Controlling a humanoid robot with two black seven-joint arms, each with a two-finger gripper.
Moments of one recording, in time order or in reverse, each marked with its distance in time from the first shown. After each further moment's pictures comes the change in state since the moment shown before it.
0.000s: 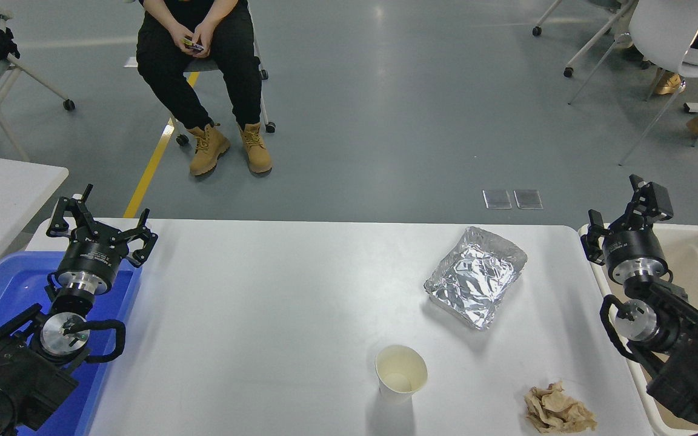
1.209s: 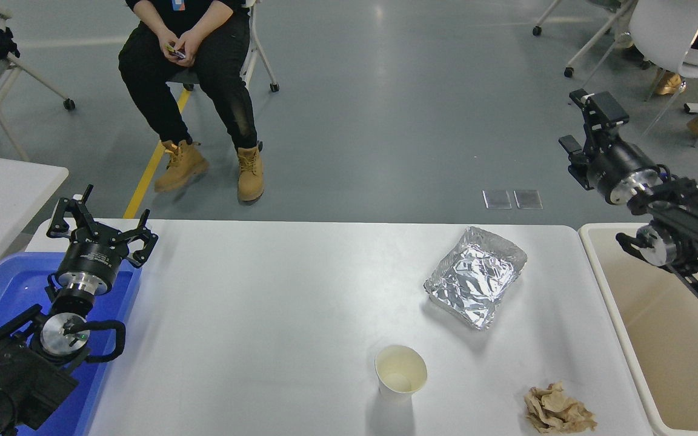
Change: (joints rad) left arm 0.000 0.000 0.000 0.000 0.000 0.000 0.000; right arm 0.553 -0.151 -0.924 0.018 -0.015 0.112 -0.008
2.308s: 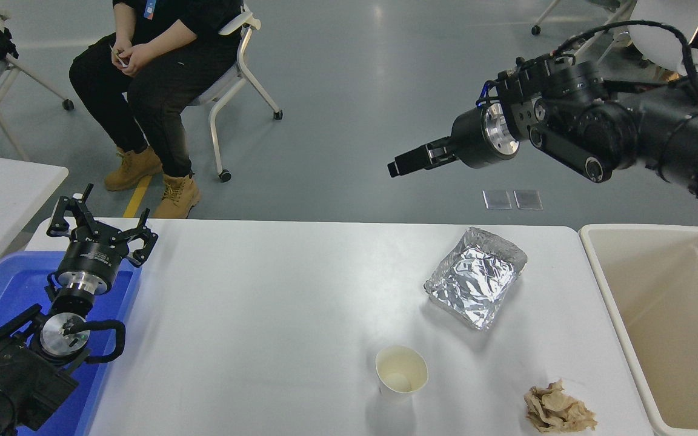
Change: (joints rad) left arm 0.000 0.000 0.000 0.000 0.000 0.000 0.000; right arm 0.482 0.384 -0.527 0.004 -0.803 0.351 0.005
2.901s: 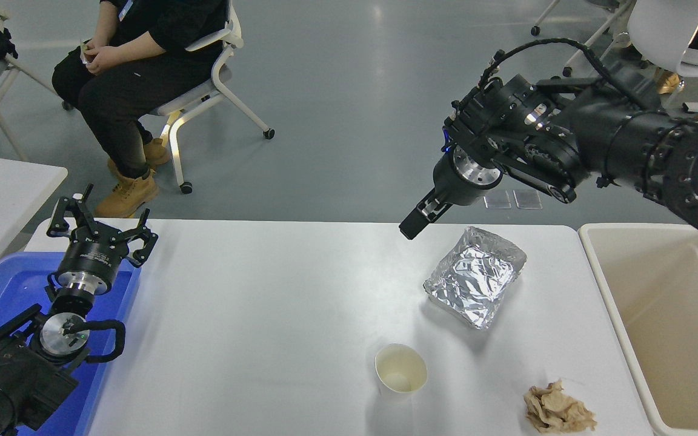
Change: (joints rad) left arm 0.000 0.000 0.000 -0.001 0.000 0.000 0.000; right arm 0.069 0.078 -0.203 0.185 -0.158 0.100 0.004
